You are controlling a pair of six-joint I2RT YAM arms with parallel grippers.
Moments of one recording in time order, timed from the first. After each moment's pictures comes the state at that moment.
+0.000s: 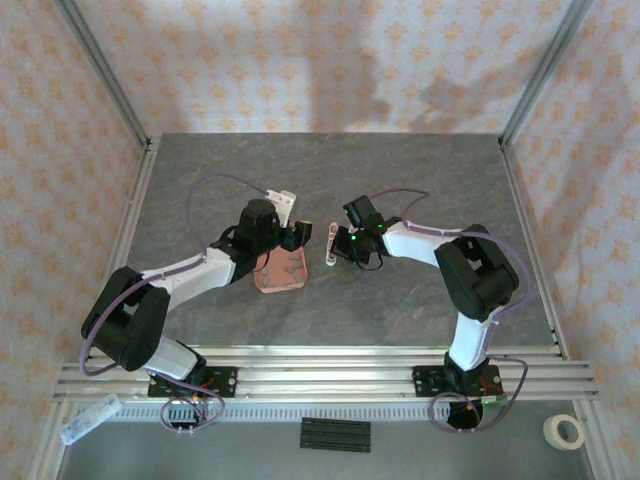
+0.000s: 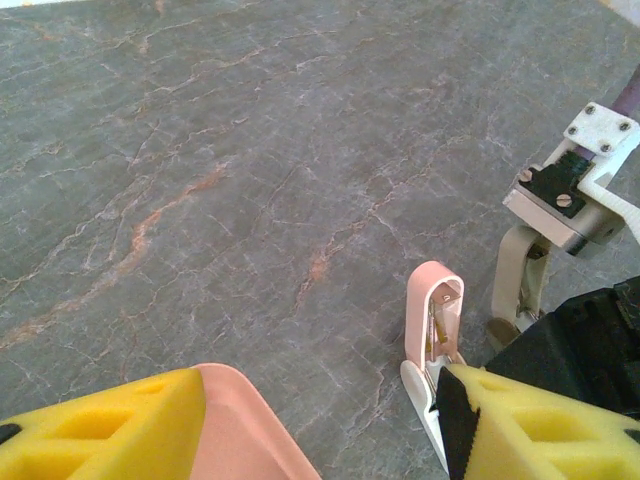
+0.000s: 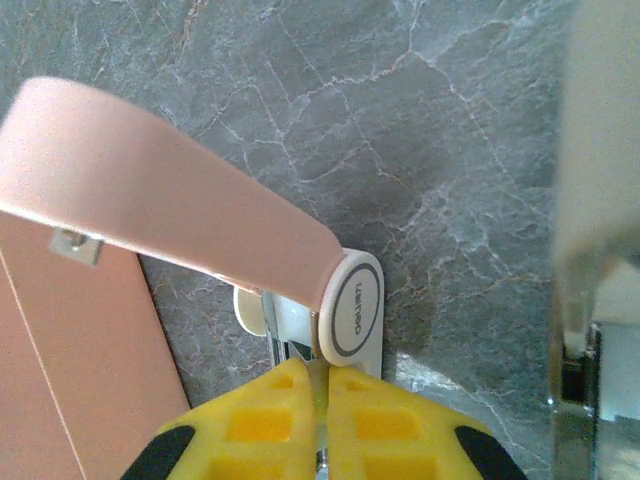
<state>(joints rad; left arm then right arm) -0.48 1.47 0.77 0.18 0.05 -0.14 0.59 1.82 1.07 -0.25 -0.28 0.87</state>
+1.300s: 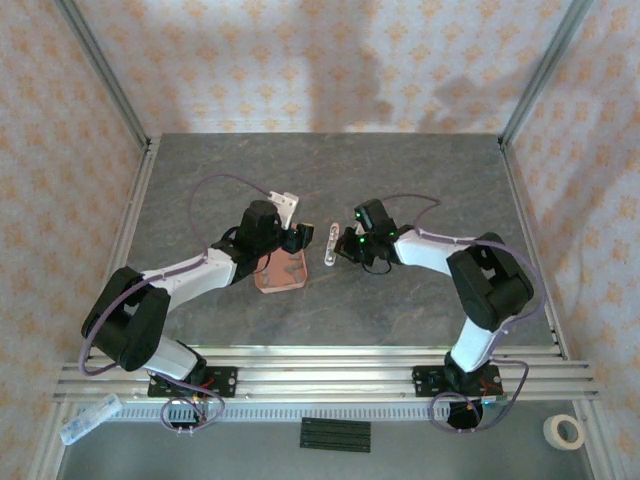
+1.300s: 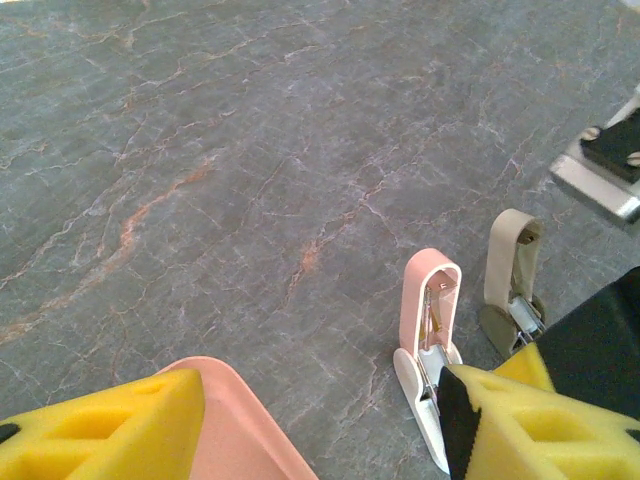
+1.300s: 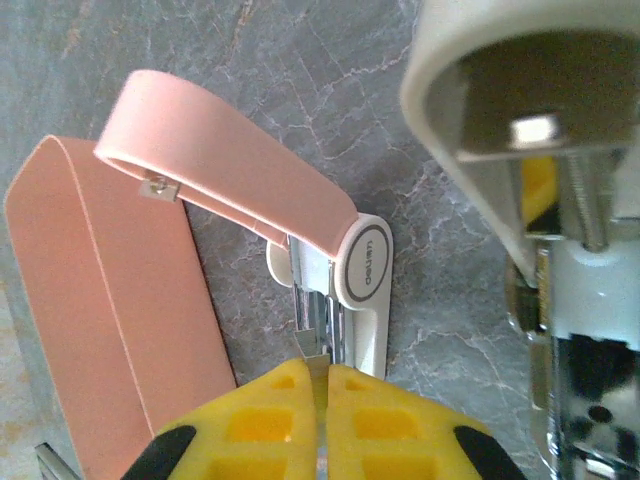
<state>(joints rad) -0.49 1.47 0.77 0.17 0.05 -0.13 0.54 1.70 0.92 -0.12 -0.35 0.90</state>
